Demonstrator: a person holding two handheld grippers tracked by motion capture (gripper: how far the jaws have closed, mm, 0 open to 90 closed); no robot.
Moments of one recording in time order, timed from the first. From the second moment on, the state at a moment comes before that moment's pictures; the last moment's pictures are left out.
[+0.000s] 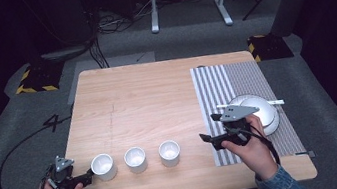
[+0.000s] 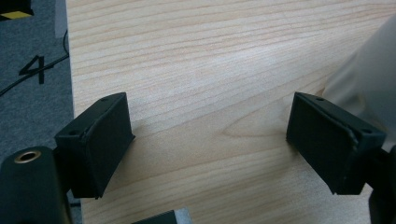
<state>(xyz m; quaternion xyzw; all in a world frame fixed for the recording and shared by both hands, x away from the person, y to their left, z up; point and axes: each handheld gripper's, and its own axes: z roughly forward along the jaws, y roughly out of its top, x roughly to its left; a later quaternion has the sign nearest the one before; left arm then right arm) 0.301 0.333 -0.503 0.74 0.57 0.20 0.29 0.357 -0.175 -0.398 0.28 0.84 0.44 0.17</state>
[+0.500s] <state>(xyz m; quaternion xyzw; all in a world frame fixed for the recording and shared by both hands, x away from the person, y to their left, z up) 0.301 0.333 -0.503 0.74 0.57 0.20 0.29 0.362 -0.111 -0.404 0.24 0.84 0.46 0.13</state>
